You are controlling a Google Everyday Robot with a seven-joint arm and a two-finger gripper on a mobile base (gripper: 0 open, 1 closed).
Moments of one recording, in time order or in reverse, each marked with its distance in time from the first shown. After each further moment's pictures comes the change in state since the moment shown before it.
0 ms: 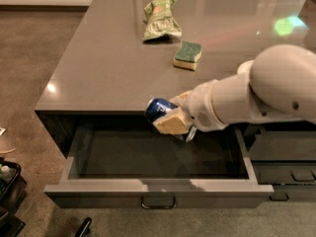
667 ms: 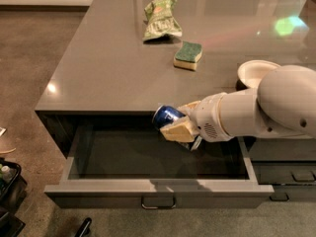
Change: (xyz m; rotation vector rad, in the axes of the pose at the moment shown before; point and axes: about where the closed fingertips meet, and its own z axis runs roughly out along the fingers) arm 0.029 -0.003 0.000 0.034 -0.016 0.072
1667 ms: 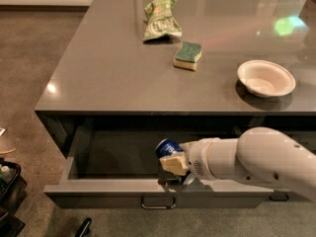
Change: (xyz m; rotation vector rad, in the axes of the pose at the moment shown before) arm 0.091 0.015 0.056 0.061 0.024 0.282
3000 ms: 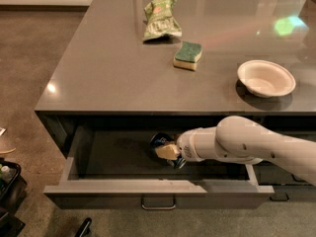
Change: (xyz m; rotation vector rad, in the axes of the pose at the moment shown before) arm -0.001 -0.058 0.090 -0.069 -0.003 -0.028
